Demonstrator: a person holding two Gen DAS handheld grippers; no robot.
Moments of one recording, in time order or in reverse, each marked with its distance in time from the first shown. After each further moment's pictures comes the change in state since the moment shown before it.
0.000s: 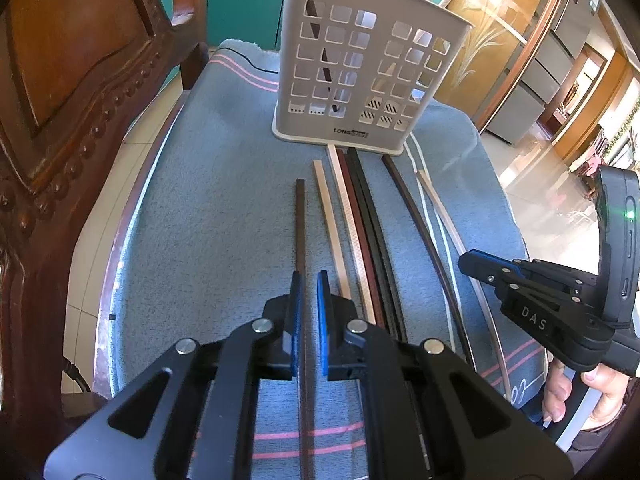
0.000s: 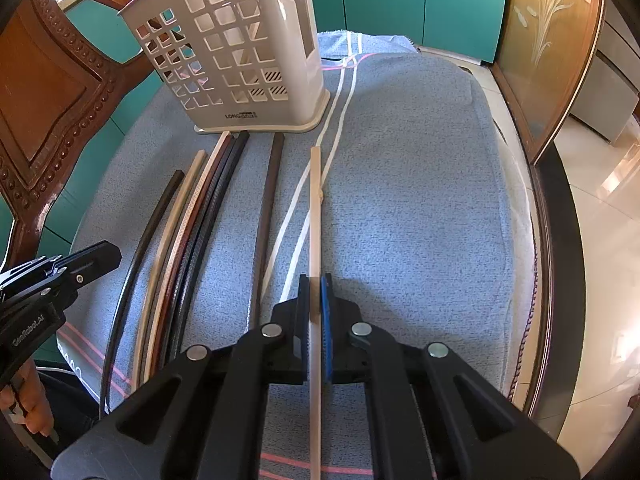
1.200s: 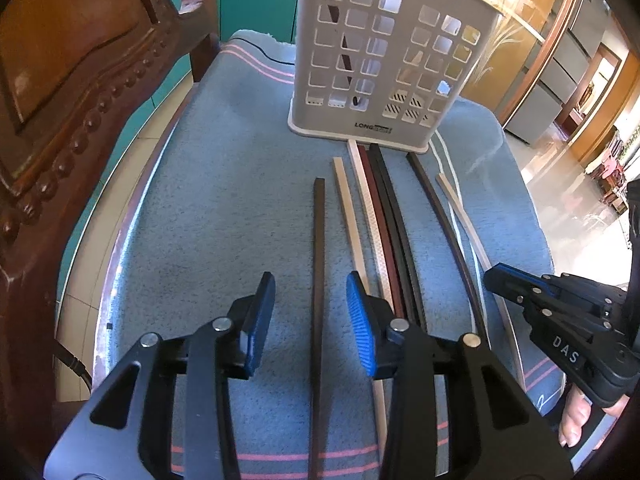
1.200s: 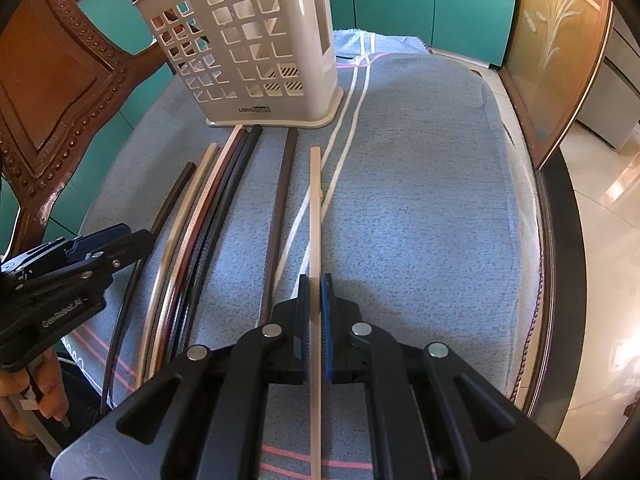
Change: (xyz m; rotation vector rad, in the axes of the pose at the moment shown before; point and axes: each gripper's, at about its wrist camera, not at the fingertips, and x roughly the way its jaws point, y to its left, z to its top) left arm 0.019 0.003 0.002 -0.013 0.014 0.064; right arm -0.003 0.003 -0.003 -0.030 0.007 0.016
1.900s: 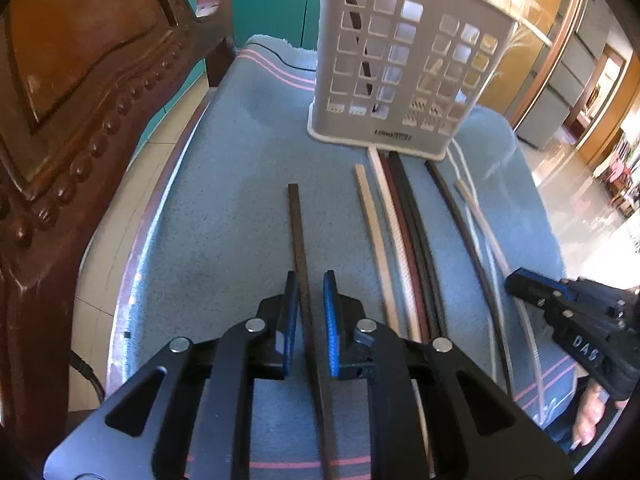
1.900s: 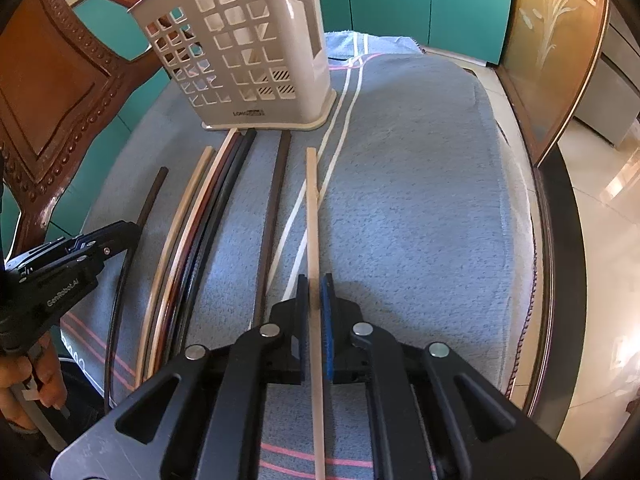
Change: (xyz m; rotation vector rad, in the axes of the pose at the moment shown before) left arm 0.000 0.015 0.000 -0.020 -0.026 0.015; right arm -0.004 -0.006 0.000 0.017 -0.004 -0.005
